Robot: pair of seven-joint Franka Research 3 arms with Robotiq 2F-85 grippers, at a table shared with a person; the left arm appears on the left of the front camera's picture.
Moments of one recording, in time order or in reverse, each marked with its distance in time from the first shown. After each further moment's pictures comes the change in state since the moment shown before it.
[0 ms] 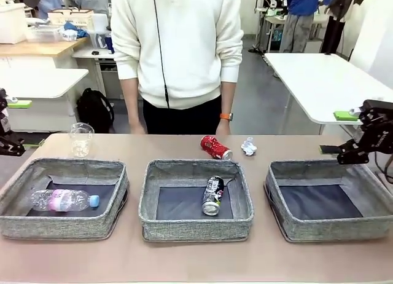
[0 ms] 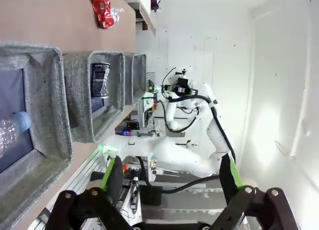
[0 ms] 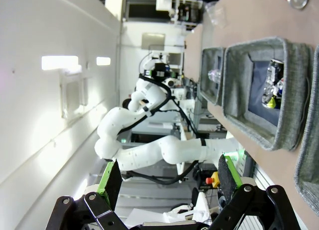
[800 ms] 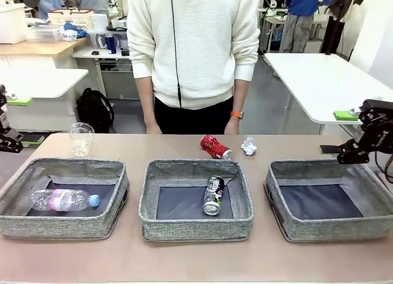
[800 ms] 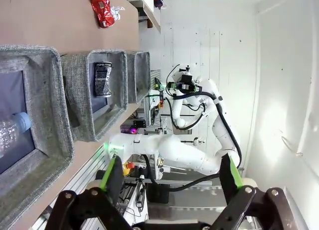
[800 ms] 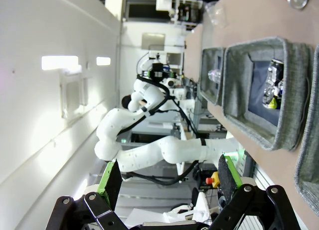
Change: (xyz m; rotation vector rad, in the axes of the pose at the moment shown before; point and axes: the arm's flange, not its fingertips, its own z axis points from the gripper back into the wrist) left arm -0.001 -0.009 -0.001 0.024 0.008 -0.023; right arm 0.000 0.000 0.000 0.000 0.000 0.000
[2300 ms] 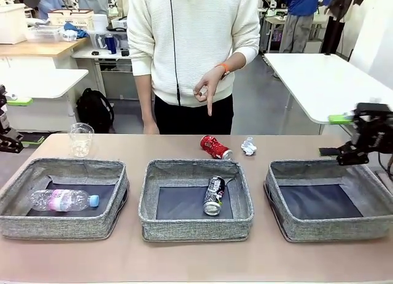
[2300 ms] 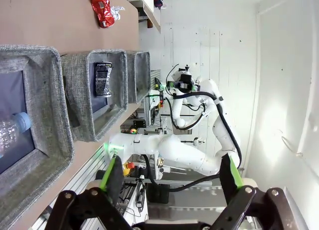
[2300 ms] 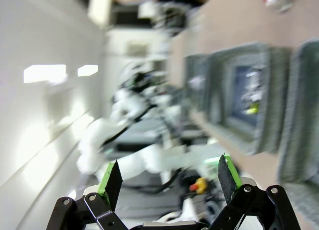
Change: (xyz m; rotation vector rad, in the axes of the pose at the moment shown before) left arm 0.000 0.000 0.000 0.000 0.000 0.000; right arm 0.009 0.000 -0.003 -0.144 -0.051 -0.007
